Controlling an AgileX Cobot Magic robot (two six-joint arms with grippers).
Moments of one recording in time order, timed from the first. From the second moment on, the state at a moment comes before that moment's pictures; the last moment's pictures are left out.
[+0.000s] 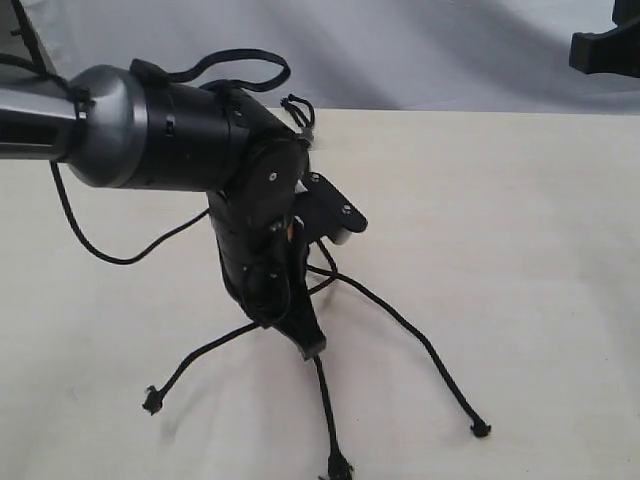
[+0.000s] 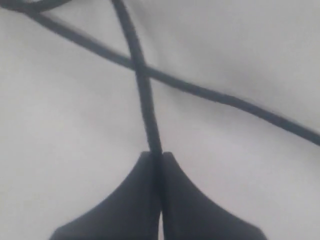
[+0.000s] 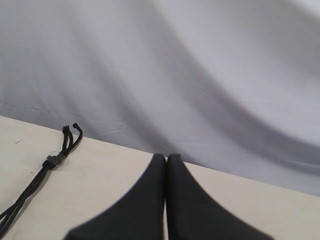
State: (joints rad) left arm -0.70 1.91 -1.28 0.06 0.89 0.12; right arm 0.04 1.08 -0.75 0.47 -0.04 -0.61
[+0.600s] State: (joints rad) left arm -0.56 1.91 -1.13 0.07 0.77 0.09; right arm 0.04 1.08 -0.75 0.47 -0.04 -0.61
